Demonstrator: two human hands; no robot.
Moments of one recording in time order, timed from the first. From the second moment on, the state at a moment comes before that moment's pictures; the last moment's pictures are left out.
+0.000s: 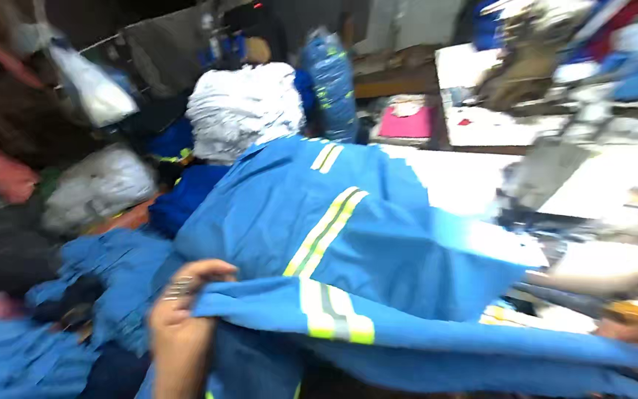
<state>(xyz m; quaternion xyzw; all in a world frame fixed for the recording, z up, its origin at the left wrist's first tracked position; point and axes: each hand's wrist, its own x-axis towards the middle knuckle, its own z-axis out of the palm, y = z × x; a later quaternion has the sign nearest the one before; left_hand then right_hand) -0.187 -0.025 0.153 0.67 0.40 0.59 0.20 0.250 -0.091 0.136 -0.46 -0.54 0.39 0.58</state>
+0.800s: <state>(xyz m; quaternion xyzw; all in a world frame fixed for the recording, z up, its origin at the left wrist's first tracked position) 0.090 0.009 0.175 0.92 -0.03 0.28 0.28 0.280 -0.073 0.055 -0.54 -0.43 0.25 0.68</state>
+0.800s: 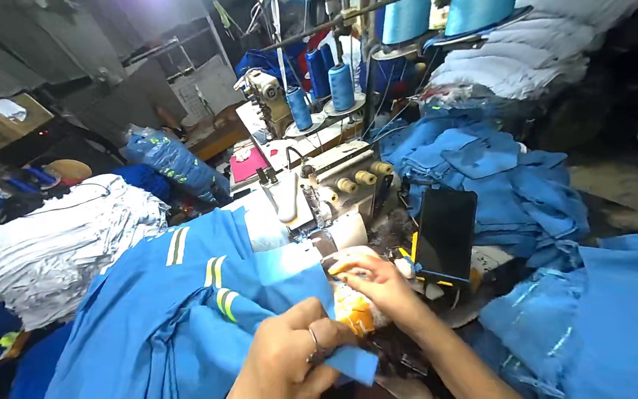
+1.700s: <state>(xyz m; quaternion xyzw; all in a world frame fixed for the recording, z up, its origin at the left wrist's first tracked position) 0.117 0.092 0.099 0.85 0.29 0.30 0.32 0.233 -0.117 0.007 -0.56 -0.31 0.44 0.63</state>
